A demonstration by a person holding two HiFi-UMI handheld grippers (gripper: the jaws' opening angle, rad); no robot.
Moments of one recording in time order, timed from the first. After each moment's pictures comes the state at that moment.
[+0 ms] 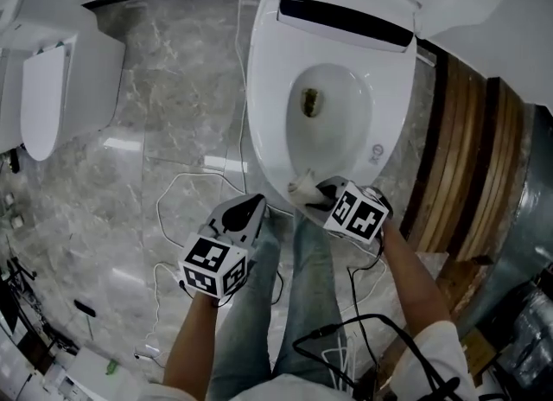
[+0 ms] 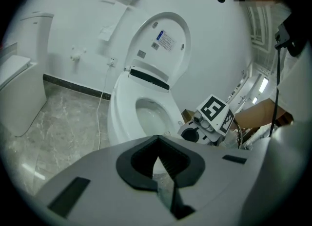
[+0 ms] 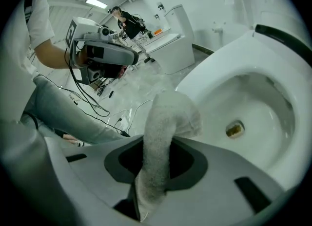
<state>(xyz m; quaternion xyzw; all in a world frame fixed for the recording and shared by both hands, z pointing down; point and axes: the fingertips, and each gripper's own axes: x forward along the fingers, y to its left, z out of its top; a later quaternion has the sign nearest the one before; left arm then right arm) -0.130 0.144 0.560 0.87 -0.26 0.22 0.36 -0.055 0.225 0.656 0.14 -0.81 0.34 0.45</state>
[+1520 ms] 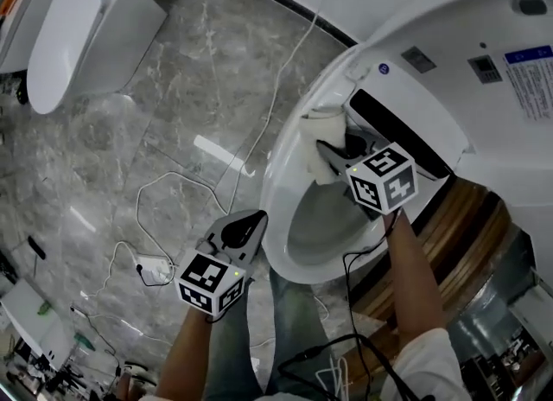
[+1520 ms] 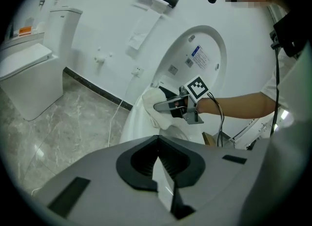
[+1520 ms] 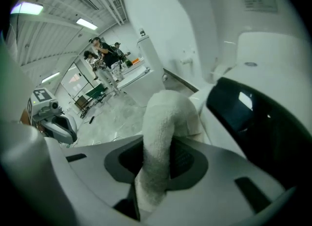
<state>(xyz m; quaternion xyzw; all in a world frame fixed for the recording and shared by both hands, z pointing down) -0.131 0.013 0.567 0.81 -0.38 0.16 0.41 -0.028 -0.111 0.634 0.25 -0.84 0.32 0.36</state>
